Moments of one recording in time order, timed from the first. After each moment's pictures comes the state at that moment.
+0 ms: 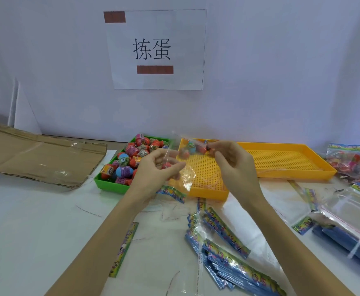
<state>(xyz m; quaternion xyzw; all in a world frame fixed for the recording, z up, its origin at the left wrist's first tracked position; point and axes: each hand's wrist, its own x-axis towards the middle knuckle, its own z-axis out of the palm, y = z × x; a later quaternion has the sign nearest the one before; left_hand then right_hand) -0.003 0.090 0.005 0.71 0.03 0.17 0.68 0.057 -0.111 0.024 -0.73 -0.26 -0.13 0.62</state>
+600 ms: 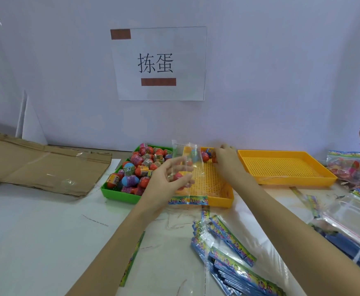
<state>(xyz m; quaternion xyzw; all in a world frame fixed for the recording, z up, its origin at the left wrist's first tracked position) 0.001 0.084 -0.005 0.69 -0.01 0.13 0.71 0.161 -0.079 0.003 -0.96 -0.22 -0.14 0.14</state>
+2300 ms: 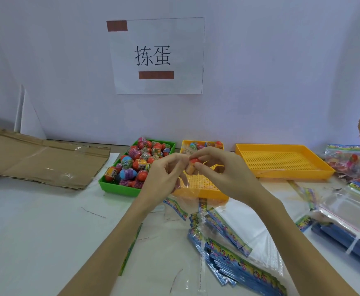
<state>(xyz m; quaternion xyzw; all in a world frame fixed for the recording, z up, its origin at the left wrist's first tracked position) -0.007 0.076 0.001 0.77 -0.07 0.22 0.60 0.054 -0.113 0.036 -0.78 -0.40 -0.07 0.46</state>
